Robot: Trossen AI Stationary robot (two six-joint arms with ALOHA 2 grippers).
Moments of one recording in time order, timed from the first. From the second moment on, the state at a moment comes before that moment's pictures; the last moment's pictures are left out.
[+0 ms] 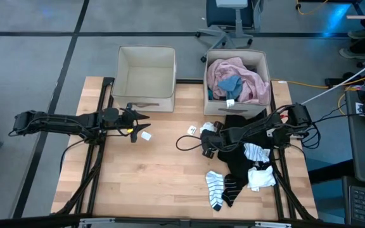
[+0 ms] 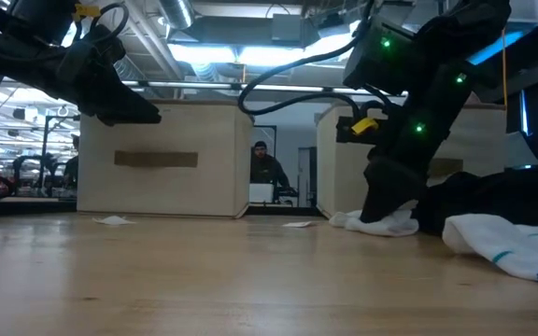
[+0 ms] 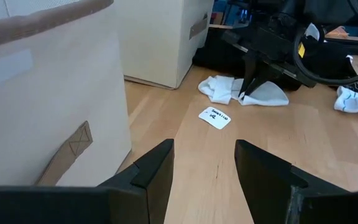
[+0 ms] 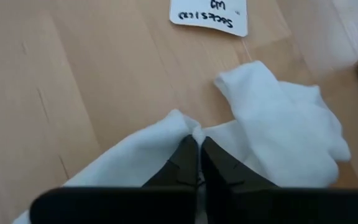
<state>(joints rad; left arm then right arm) 0.12 0.63 0.20 0.12 -0.16 -0.05 0.14 1.76 0.85 -0.29 0.39 0.42</state>
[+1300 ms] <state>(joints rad) 0.12 0.63 0.20 0.11 -0.16 -0.05 0.09 1.74 1.49 -0.25 0.58 -0.30</state>
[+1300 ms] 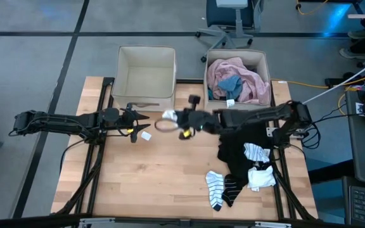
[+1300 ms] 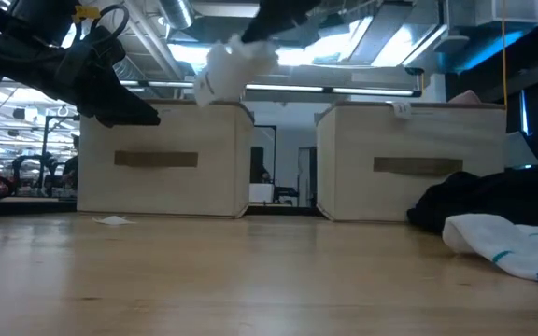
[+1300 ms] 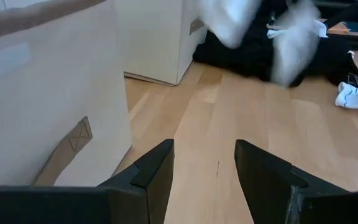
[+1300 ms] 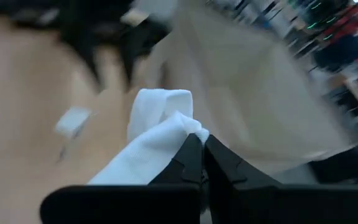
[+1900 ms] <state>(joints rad) 0.12 0.63 0.20 0.11 -0.16 -0.05 -0.25 1.85 1.52 0.21 0.32 -0.39</state>
